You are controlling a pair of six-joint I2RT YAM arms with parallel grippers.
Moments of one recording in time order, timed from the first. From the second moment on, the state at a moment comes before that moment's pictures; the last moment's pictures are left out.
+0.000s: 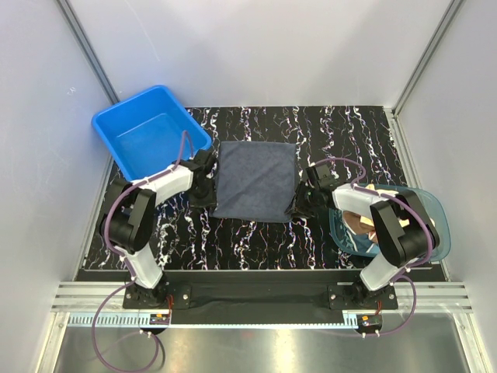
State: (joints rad) left arm -0.39 1.75 1.09 -0.69 -0.05 -0.50; right arm 0.41 1.63 0.81 -0.22 -0.27 0.75
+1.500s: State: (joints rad) left arm -0.37 1.74 1.07 -0.62 0.10 -0.52; right arm 0.41 1.59 0.76 -0.22 -0.25 0.80
